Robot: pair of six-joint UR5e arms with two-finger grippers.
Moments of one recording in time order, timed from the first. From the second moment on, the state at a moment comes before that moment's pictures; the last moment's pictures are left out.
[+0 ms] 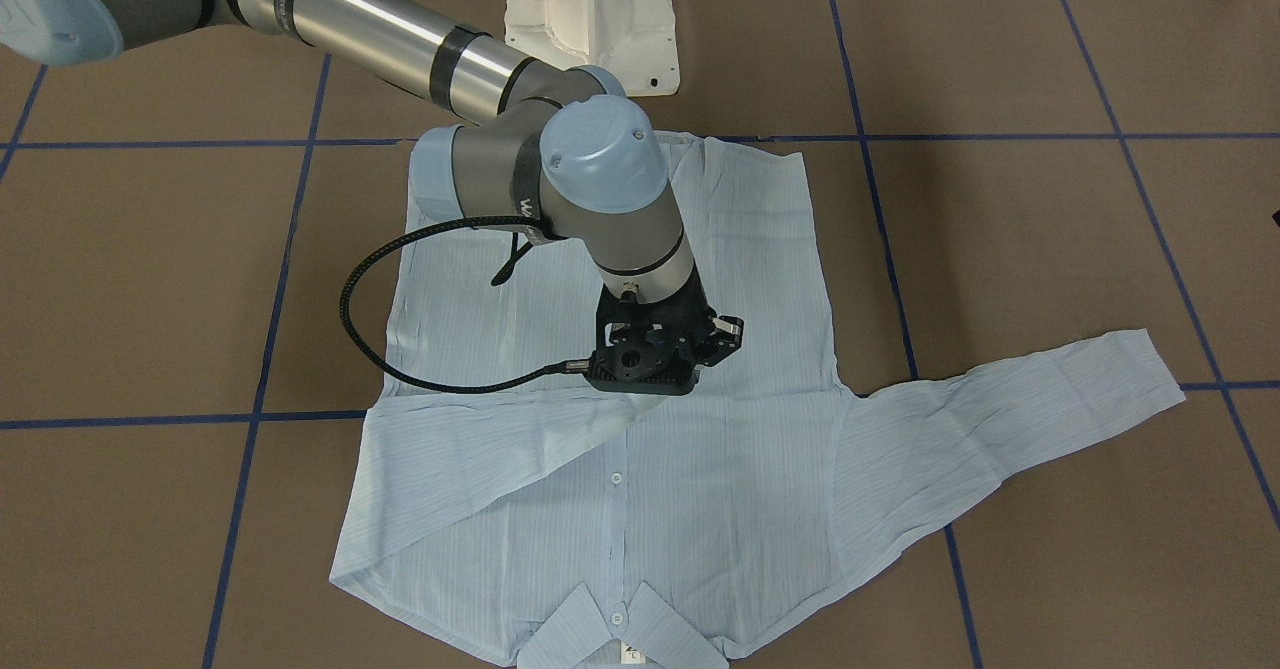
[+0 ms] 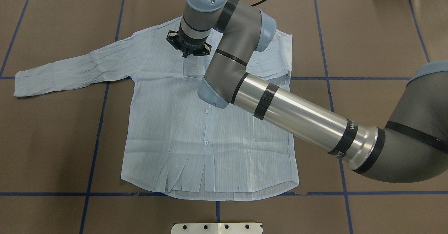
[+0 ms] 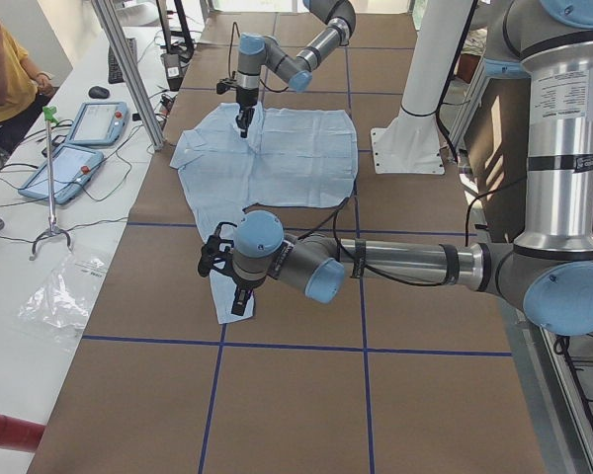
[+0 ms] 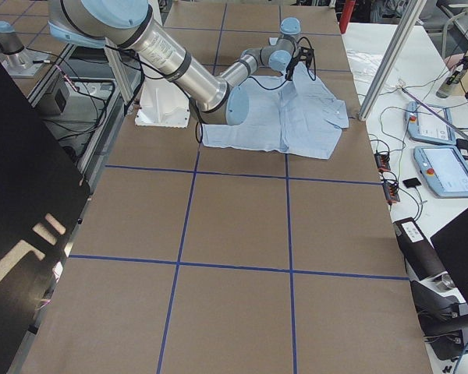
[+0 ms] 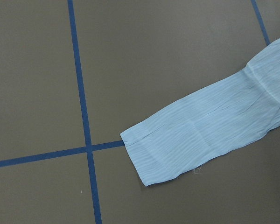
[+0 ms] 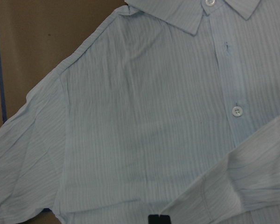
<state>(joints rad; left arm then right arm) -1.50 -1.50 -1.66 -2.01 -2.45 -0.22 0.66 -0.43 1.04 -1.16 1.97 1.45</state>
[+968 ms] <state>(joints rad) -1.50 -1.50 -1.66 -2.01 -2.43 -0.22 0.60 -0.33 0.94 -1.13 1.89 1.48</state>
